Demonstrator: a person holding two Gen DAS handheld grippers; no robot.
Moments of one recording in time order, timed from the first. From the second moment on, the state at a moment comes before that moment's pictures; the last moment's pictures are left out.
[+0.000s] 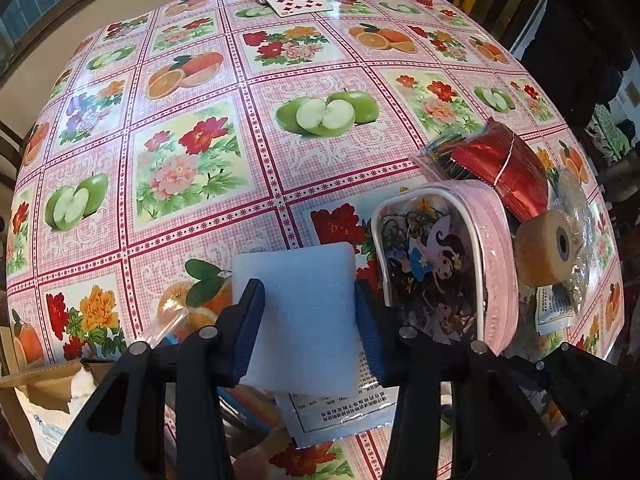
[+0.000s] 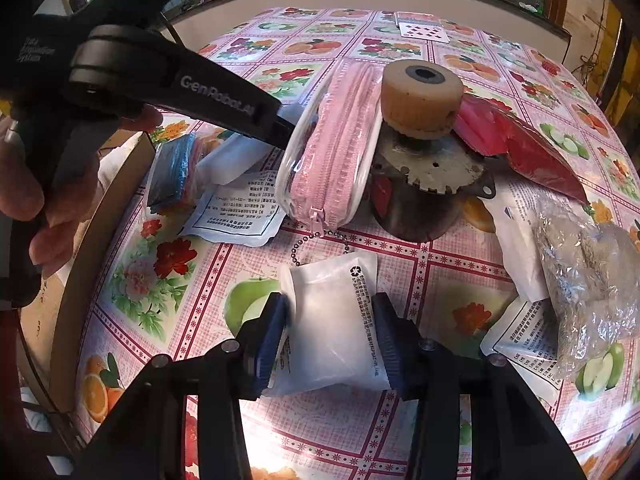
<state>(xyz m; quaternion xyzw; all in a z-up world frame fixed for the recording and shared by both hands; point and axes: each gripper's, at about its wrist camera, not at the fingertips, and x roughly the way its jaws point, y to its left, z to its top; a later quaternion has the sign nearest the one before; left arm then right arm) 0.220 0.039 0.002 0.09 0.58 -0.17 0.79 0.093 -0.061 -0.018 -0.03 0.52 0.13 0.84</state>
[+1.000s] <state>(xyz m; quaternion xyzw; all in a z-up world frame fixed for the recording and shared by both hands) 0.139 0.131 0.078 -0.01 0.51 -0.15 0.85 0.063 -0.040 0.038 0.04 0.47 0.20 0.86</state>
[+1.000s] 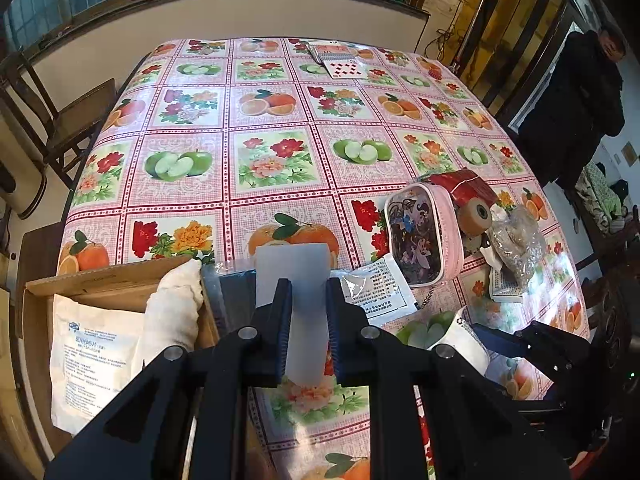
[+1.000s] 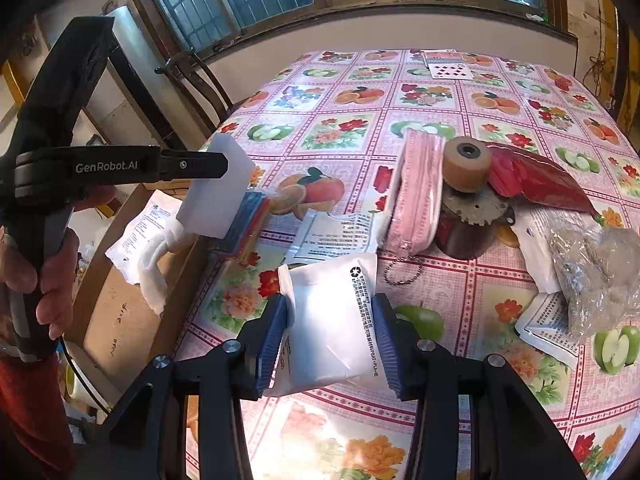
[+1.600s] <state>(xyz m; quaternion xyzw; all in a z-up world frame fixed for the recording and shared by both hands) 0.072 0.274 0.109 -0.03 0.47 -0.04 0.88 0.077 0.164 0.047 0.01 0.46 0.34 0.82</state>
